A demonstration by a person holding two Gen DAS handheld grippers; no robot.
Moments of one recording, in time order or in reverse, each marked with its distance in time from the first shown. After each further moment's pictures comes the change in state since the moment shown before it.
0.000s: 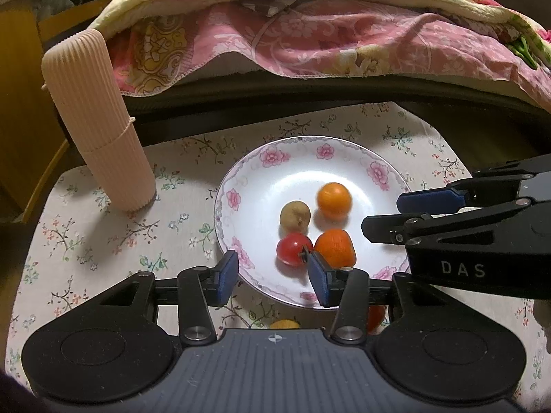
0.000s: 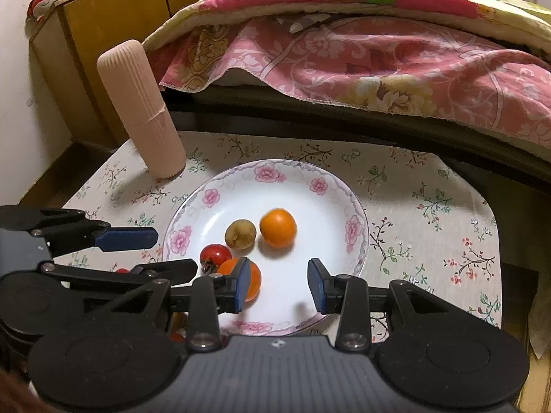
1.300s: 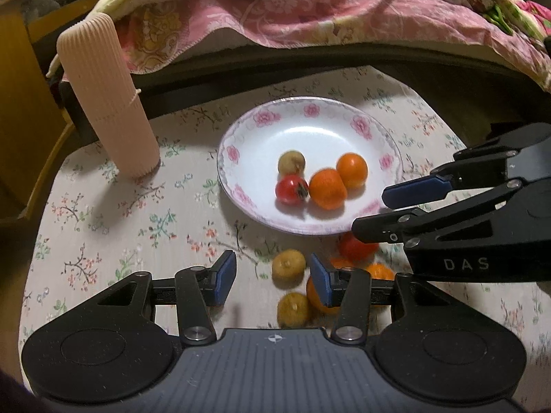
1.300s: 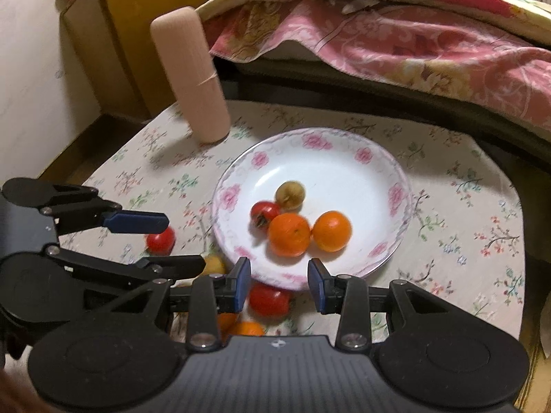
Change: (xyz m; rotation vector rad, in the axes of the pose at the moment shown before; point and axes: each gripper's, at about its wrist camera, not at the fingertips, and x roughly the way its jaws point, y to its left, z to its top) left arm -0.029 0.002 -0.036 0.080 0.050 -0.026; right arm -0.012 0.027 -0.026 -0.070 0.064 0.092
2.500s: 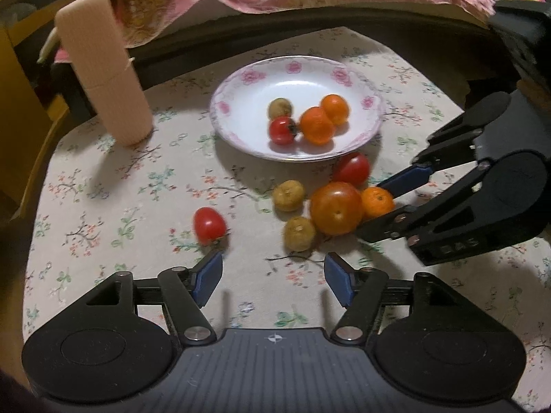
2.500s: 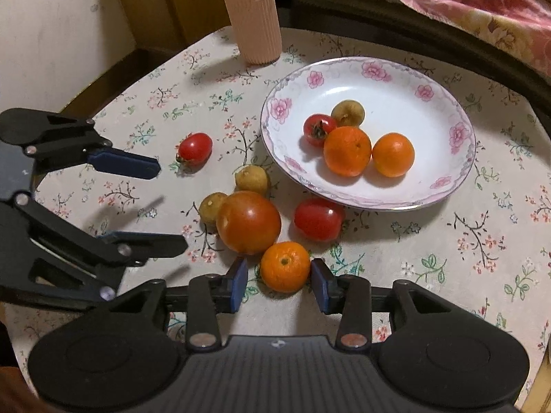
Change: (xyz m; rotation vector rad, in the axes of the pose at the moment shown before) left arm -0.009 0.014 -0.041 0.089 0.048 -0.033; right arm 0.024 0.017 -0.031 -0.127 0.154 0.072
